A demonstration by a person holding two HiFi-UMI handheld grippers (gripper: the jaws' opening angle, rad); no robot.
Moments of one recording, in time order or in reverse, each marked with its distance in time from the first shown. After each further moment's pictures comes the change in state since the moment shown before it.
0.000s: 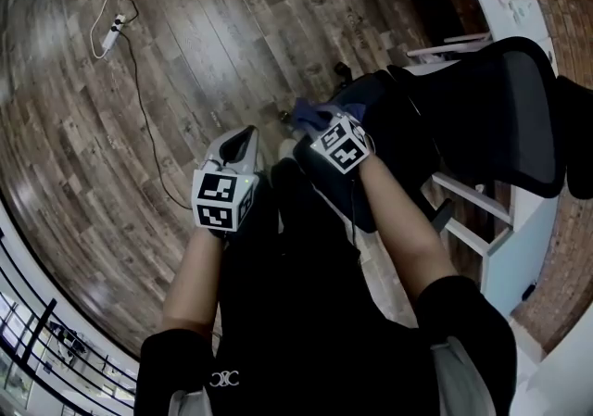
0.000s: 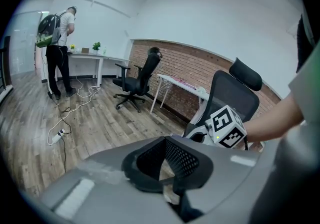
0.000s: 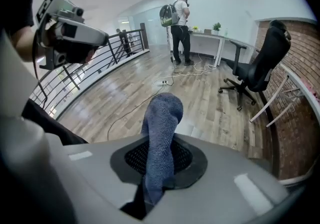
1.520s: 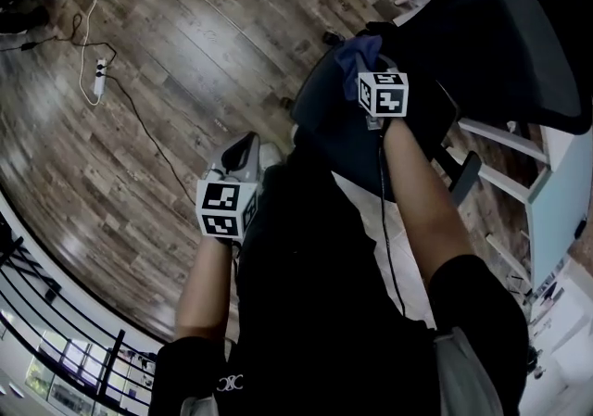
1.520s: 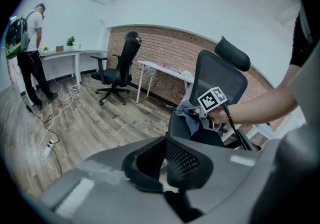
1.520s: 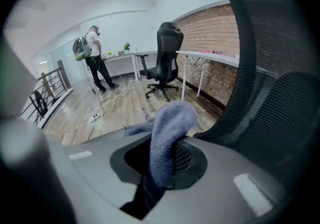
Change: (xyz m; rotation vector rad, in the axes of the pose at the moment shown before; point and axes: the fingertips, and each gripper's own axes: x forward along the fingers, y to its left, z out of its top) left arm 0.036 -0.034 -0.024 0.169 0.164 -0.118; right arm -0.085 -0.190 -0.103 0.709 -0.254 -0.589
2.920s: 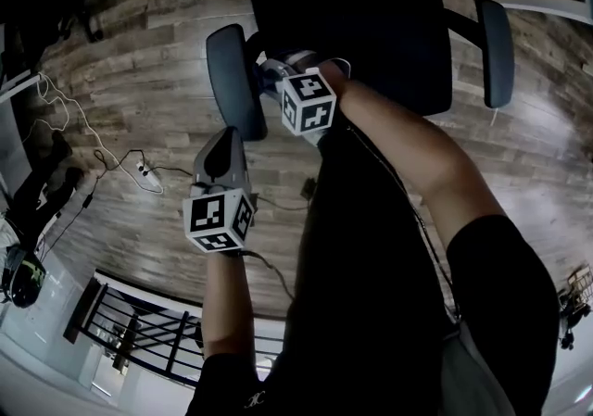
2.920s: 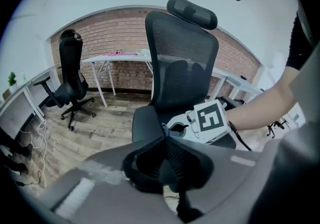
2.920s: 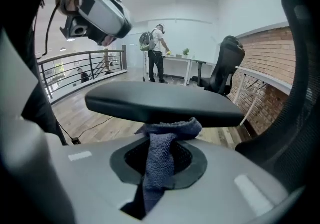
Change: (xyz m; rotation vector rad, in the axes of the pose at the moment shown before) left arm 0.071 -0.072 0.015 0.473 0.171 -0.189; right arm -0.018 0.144 -0.094 -0.570 -0.122 0.371
